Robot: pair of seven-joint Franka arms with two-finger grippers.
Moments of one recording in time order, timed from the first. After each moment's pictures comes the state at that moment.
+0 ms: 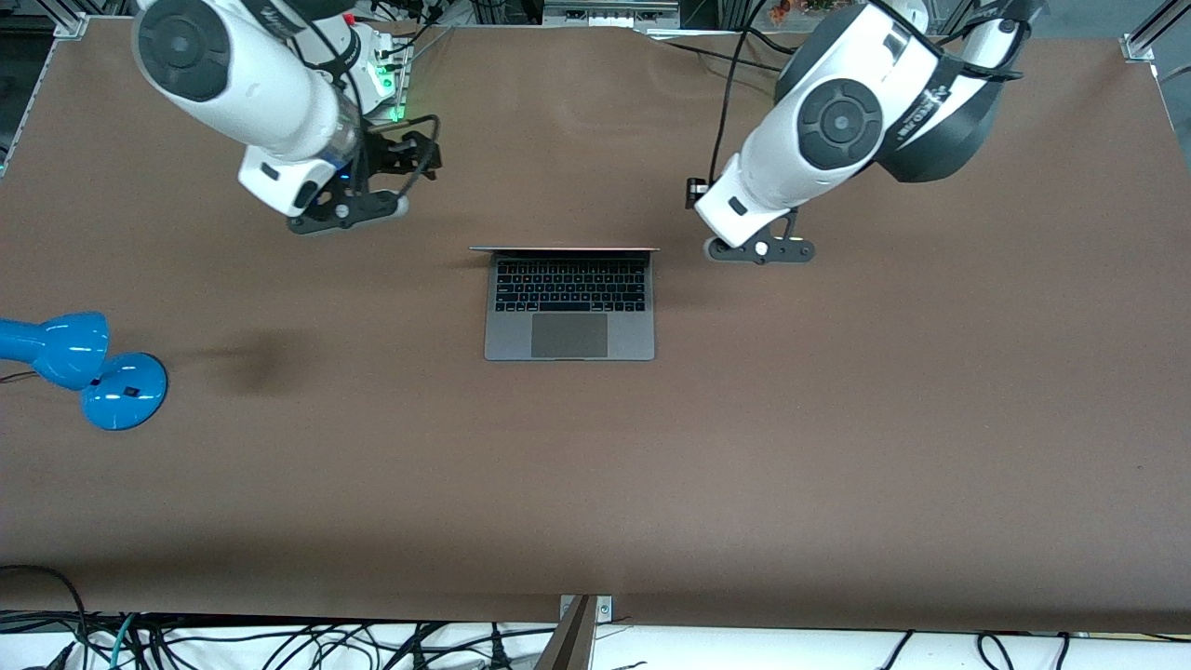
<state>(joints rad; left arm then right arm) -0.07 0.26 -0.56 -1.66 -0.15 1.63 -0.63 0.18 0.08 0.30 -1.72 0.19 1.56 0.30</state>
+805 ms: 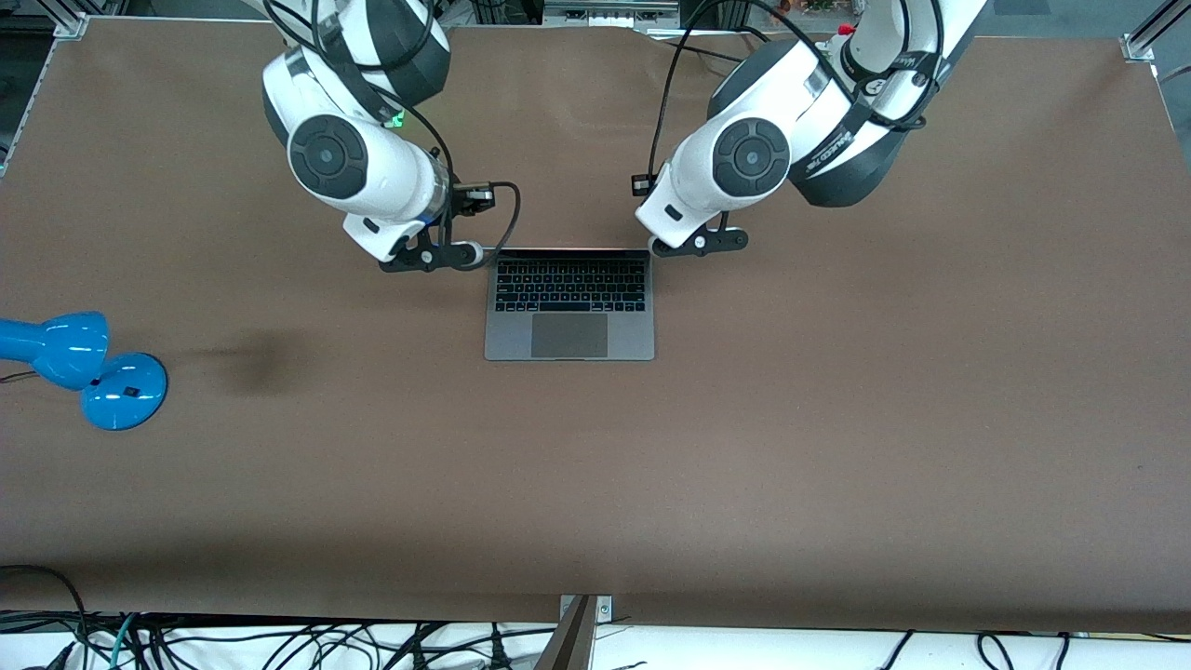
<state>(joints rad) -0.10 0.39 -0.62 -1.66 -0.22 1.69 -0.82 0.26 0.26 0.30 -1.74 0.23 1.70 0.43</state>
